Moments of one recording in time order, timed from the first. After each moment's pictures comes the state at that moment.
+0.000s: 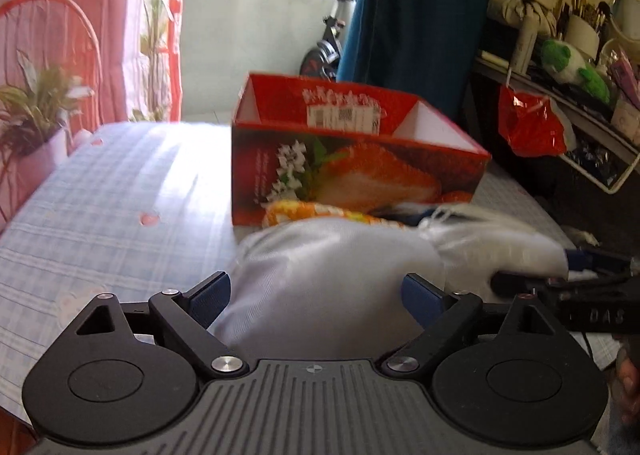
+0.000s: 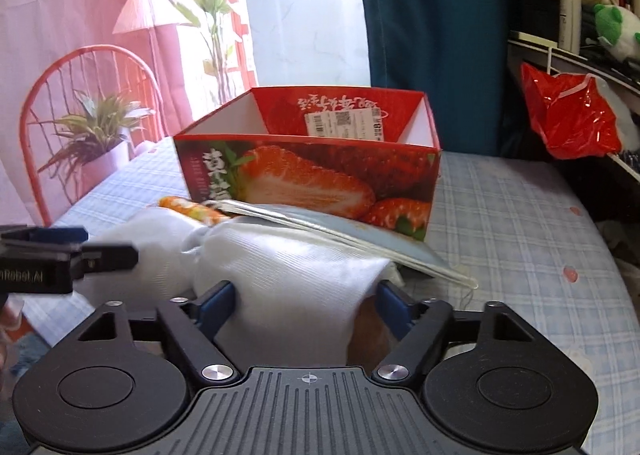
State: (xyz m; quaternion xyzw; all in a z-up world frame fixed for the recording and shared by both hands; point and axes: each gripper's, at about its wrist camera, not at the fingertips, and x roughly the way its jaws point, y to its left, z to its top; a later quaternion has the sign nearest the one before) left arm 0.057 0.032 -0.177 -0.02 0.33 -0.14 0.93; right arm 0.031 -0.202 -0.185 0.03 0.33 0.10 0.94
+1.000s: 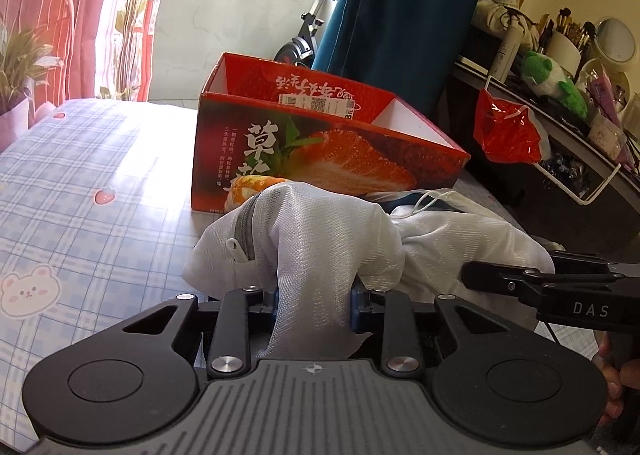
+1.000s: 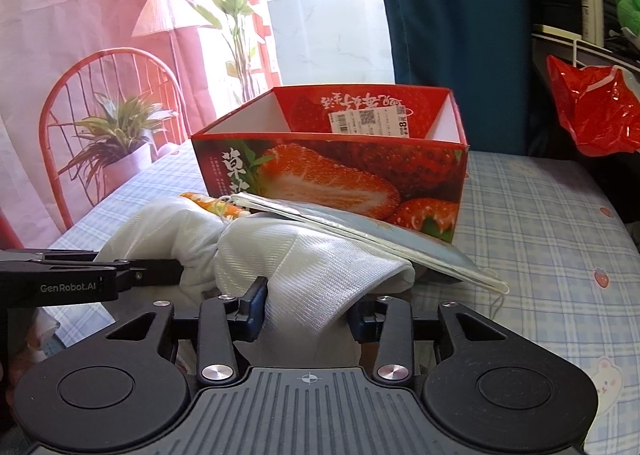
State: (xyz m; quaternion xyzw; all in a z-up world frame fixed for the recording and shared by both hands) left arm 0.065 0.029 -0.199 -0.07 0.32 -0.19 0.93; right arm 0.040 -0.204 -0.192 0.05 0.32 0.15 0.93
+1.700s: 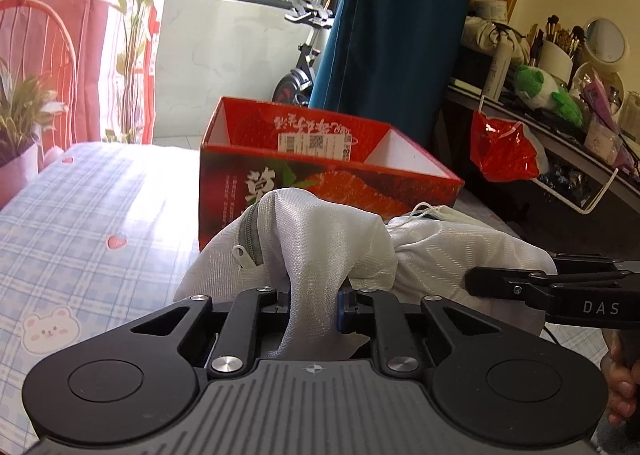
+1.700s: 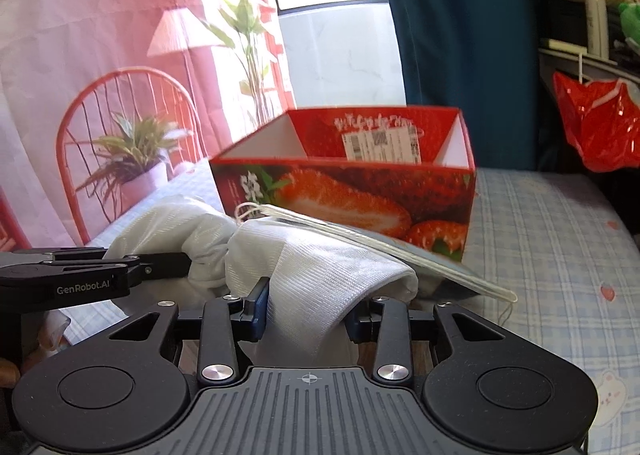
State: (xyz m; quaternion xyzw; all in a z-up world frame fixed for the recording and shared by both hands) left arm 0.054 0.032 -0.177 -0.04 0.27 -0.18 0.95; right arm 0.032 -0.205 -0.175 0.06 0.29 0.16 0.94
